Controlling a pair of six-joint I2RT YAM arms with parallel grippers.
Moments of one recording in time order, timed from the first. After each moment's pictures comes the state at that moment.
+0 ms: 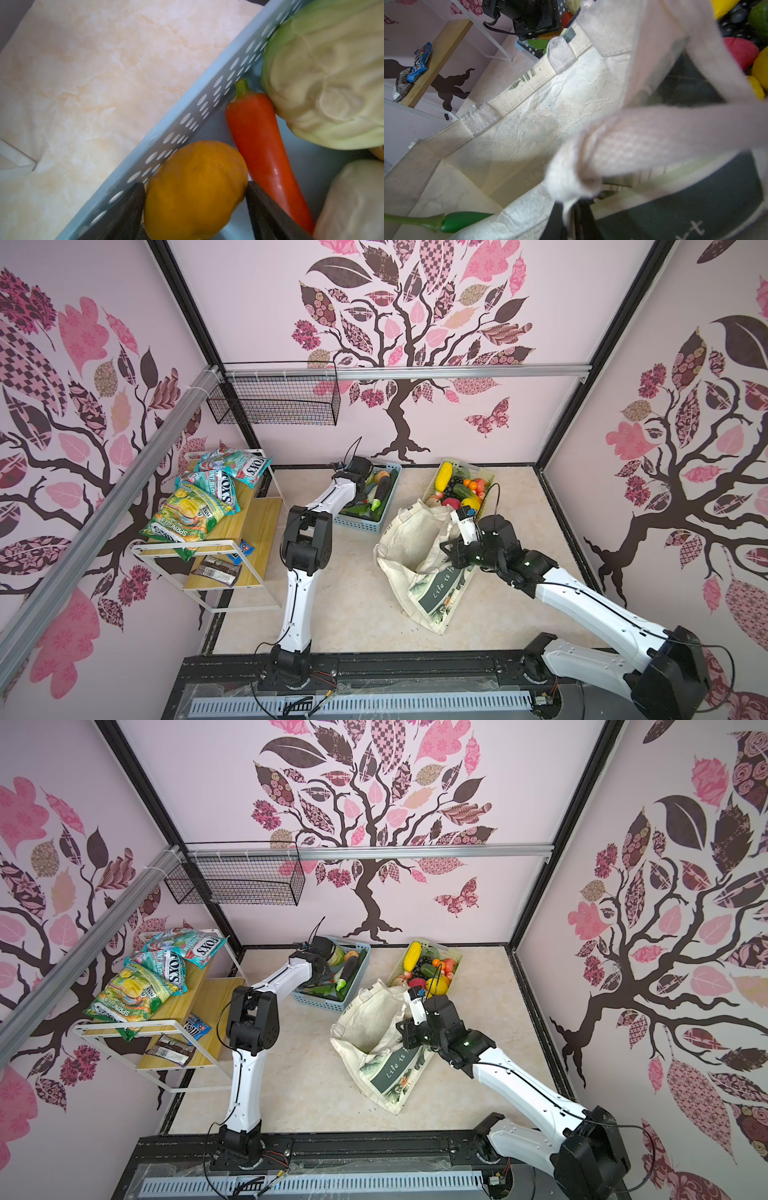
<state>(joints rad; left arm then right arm) -0.27 2.32 1.94 -0.73 -0.46 -0.61 0.58 1.09 0.77 -0.27 -0.21 0.35</state>
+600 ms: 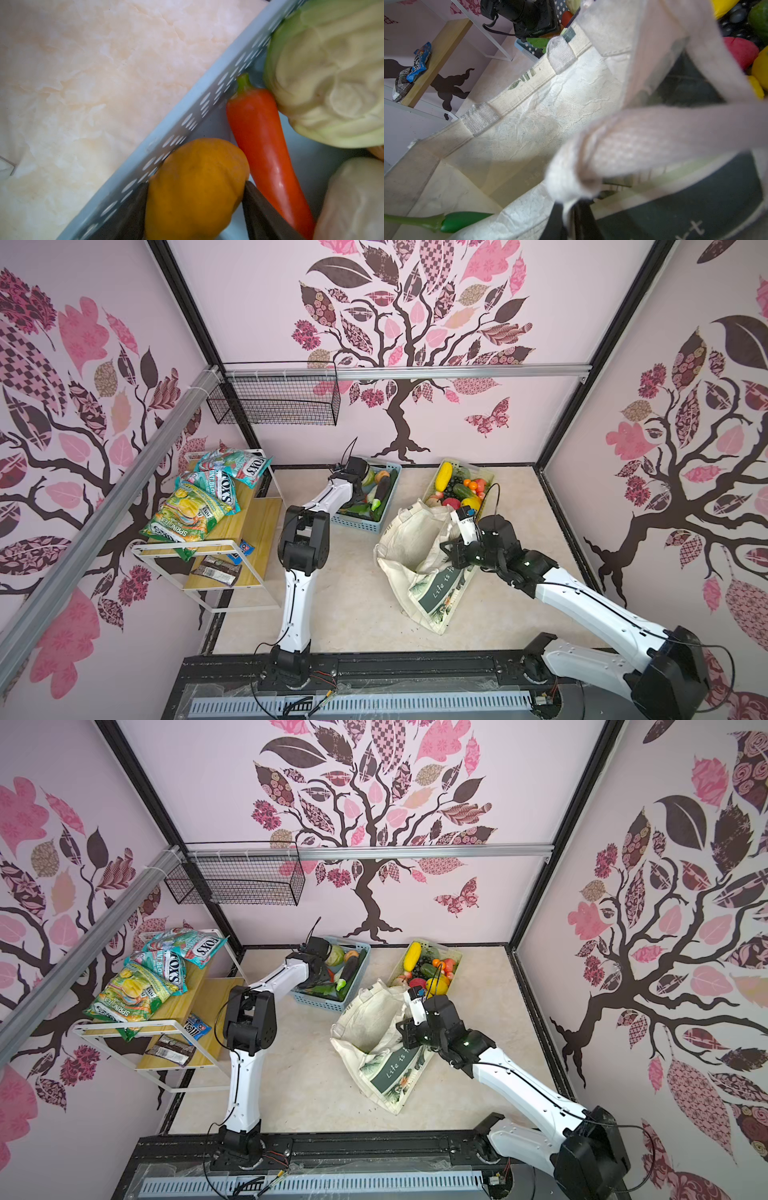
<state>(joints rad) -0.25 2.29 1.89 -0.69 -0.40 -0.61 0.58 1.09 0.77 -0.28 -0.21 0.35</state>
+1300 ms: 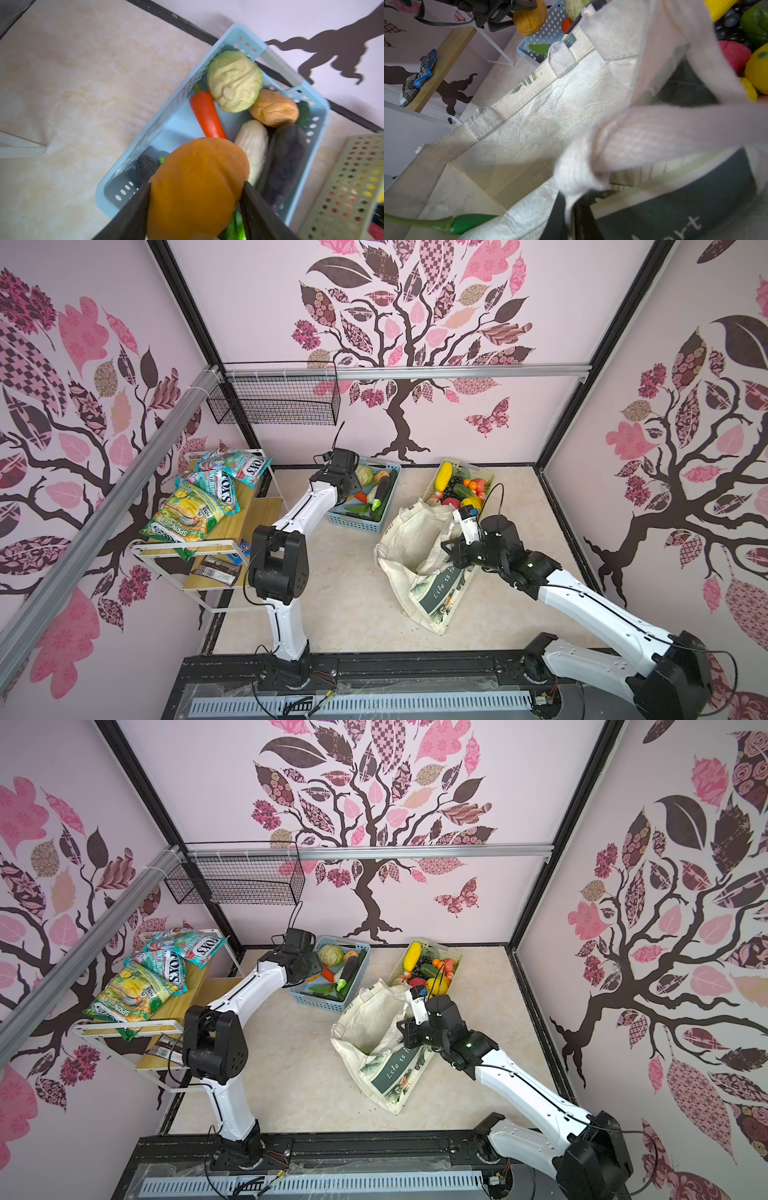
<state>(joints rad) -0.25 1.89 1.64 -0.60 -0.21 -0.60 0.58 1.06 0.78 -0.28 -0.20 0.37</state>
